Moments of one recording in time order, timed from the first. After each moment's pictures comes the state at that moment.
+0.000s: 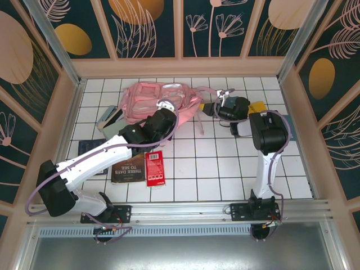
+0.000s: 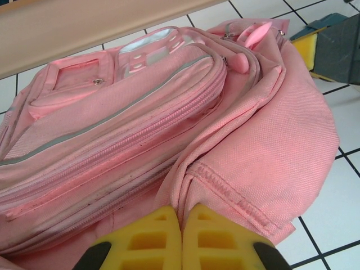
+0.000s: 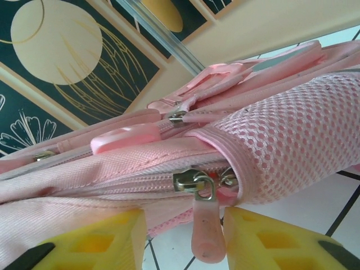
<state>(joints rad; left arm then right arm) -0.90 1.40 1.22 -0.56 -0.52 -0.32 0.15 2.12 0.98 1.12 -1.03 0.74</state>
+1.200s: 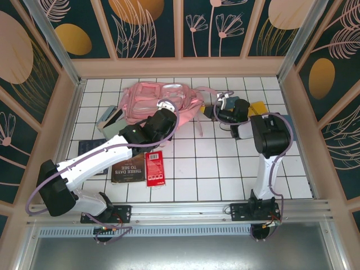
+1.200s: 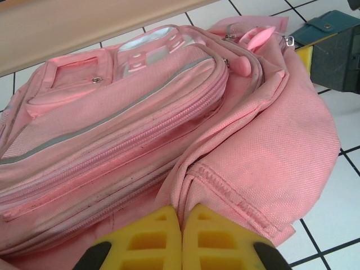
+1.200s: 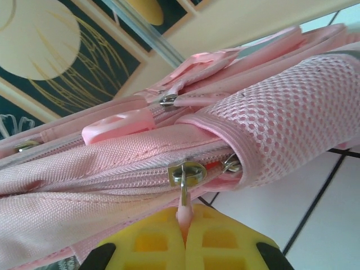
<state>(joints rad) -0.90 1.40 1.21 -0.56 -0.51 -0.32 0.17 2.03 0.91 0.97 -0.93 0.61</state>
